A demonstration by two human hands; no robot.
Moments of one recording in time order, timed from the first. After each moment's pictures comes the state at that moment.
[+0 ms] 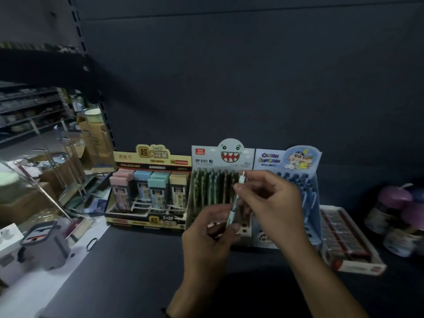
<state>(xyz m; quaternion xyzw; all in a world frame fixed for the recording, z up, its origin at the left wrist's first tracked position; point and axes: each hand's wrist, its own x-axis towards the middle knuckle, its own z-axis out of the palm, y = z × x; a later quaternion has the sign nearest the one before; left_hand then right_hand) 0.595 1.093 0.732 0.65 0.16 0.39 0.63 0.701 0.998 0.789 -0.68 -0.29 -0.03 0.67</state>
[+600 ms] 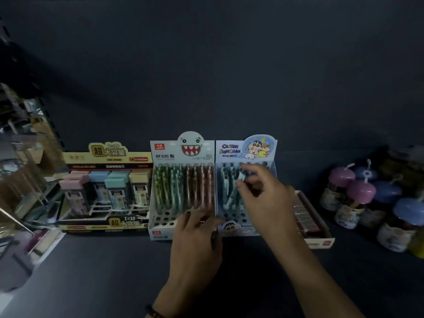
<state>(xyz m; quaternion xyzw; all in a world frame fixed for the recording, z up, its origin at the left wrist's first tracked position) 0.622 1.078 0.700 0.94 0.10 0.29 0.16 0.726 0.939 0.772 -0.79 -0.28 -0.23 0.50</state>
